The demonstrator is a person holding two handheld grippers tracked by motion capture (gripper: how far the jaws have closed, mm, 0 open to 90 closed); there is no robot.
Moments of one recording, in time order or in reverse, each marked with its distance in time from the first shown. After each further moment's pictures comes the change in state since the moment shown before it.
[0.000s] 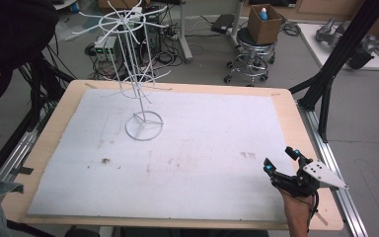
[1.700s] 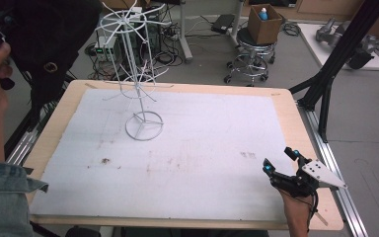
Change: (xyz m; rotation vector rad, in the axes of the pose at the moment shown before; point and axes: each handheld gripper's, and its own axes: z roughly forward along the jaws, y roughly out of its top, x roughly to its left) left arm -0.039 -0.041 0.060 0.066 -0.096 -0.043; right arm 0.000 -0.001 0.001 0.020 0.001 -0.002
